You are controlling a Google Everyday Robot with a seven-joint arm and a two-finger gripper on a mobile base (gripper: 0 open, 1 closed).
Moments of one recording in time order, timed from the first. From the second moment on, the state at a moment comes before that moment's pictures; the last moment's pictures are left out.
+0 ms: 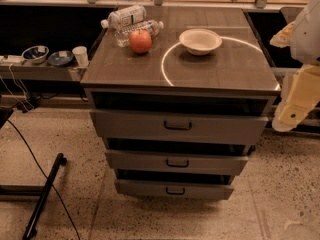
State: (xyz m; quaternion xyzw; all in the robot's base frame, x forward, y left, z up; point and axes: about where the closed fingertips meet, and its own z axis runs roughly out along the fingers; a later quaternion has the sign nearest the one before) arm 0.438 -0.217 0.976 -0.60 0.78 -0.03 0.16
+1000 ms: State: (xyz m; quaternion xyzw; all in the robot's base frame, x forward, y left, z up) arm 0.429 -0.219 0.874 -0.61 0.77 0.01 0.19
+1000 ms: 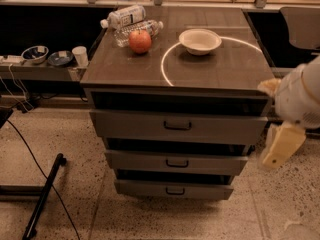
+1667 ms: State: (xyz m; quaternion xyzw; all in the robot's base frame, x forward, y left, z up) arm 0.429 -0.220 0.839 -0.61 0.77 0.00 0.19
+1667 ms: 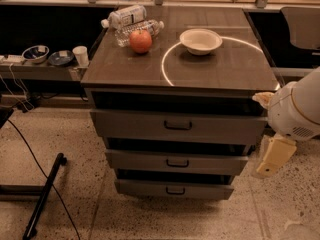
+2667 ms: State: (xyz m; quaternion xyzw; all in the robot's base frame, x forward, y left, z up) arm 0.419 -0.205 0.621 -0.62 0.73 0.14 0.27
